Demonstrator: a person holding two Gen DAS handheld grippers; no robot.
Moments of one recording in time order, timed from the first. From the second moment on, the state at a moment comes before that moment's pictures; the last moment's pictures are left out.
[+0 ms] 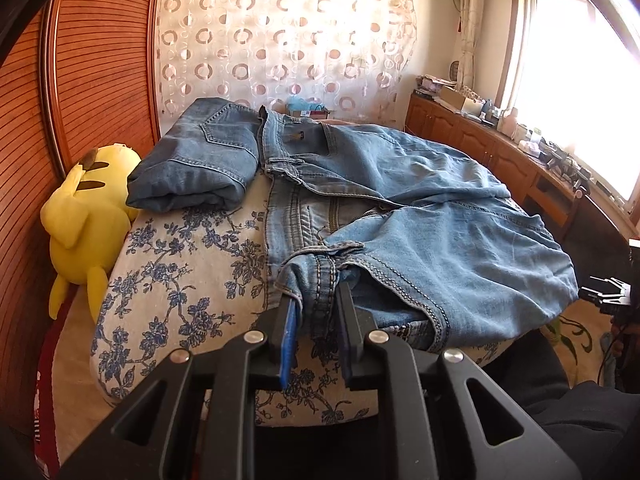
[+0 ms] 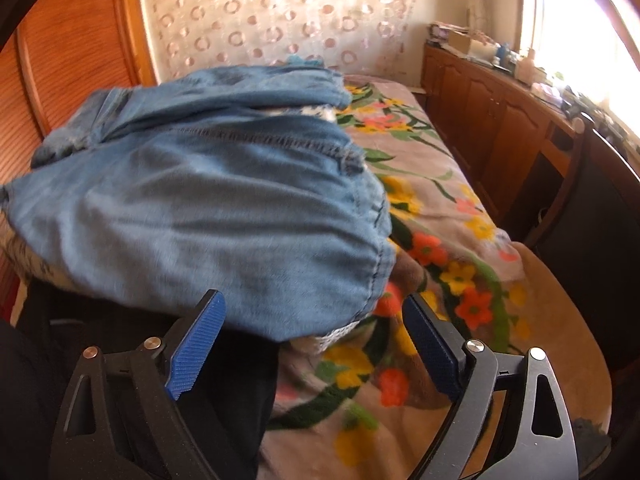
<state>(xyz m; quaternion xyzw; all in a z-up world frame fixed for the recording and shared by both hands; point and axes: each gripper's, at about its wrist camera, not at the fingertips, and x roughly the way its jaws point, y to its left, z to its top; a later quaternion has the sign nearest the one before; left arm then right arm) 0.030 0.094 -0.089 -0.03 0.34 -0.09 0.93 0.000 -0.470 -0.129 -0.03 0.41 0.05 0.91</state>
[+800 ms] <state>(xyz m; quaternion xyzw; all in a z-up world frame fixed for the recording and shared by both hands) 0.032 0.093 -0.097 -0.03 0.35 -0.09 0.93 -0.004 -0.479 -0.122 -0.06 0.37 0.03 0.93</state>
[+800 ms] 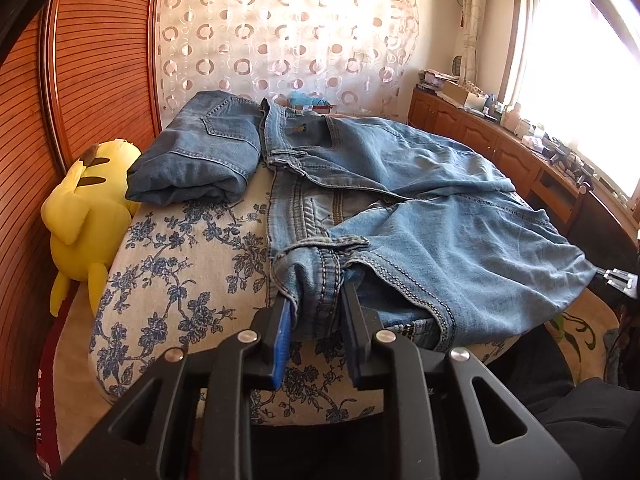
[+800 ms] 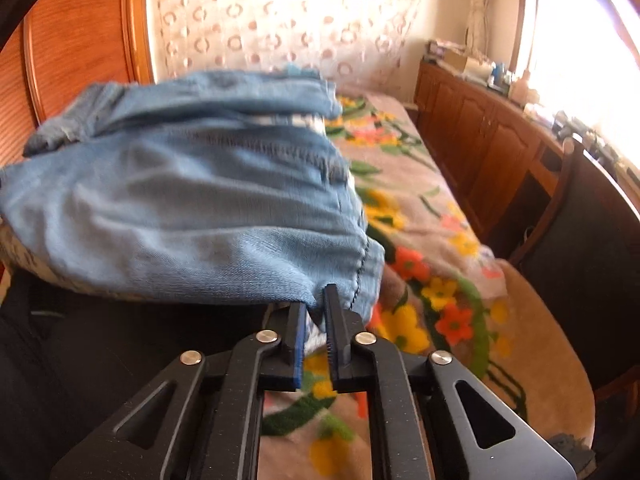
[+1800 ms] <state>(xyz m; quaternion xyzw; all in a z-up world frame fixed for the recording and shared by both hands) 0.001 0.120 -0.128 -0.02 0.40 -0.11 0.91 0.062 -0.483 -0.087 -0.05 0.33 -0.02 0.94</state>
